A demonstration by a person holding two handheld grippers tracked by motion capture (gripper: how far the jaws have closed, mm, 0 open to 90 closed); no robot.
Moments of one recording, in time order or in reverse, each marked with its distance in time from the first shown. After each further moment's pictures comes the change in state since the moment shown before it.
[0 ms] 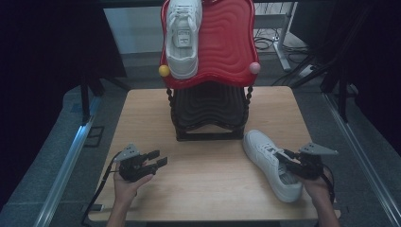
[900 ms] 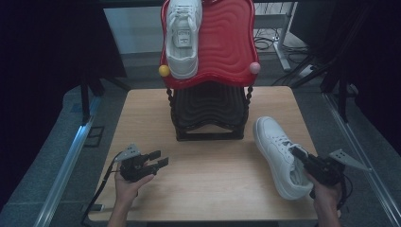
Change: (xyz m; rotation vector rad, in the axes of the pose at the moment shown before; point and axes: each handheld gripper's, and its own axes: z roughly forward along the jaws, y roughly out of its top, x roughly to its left) left arm 0.000 0.000 0.001 -0.001 -0.011 -0.012; right arm -0.013 -0.015 -0.043 -0.364 0.042 0.274
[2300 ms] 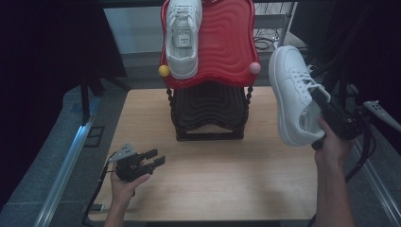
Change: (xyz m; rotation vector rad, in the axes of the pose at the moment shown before) left arm 0.001 0.003 -0.011 -0.038 -0.006 -0.001; right arm 0.044 0.153 0.015 -0.375 -0.019 0.079
